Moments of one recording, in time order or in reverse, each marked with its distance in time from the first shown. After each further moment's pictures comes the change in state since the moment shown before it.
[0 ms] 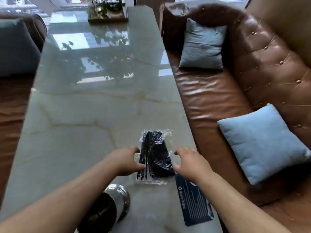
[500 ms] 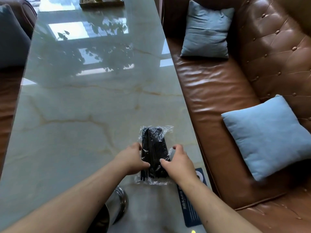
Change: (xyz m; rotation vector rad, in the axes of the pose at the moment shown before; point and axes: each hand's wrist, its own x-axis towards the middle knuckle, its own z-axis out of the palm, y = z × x) left_hand 0.040 0.022 0.035 -0.197 -0.053 -0.177; right_hand 0.025 -0.022 0.056 0.469 0.070 0.334
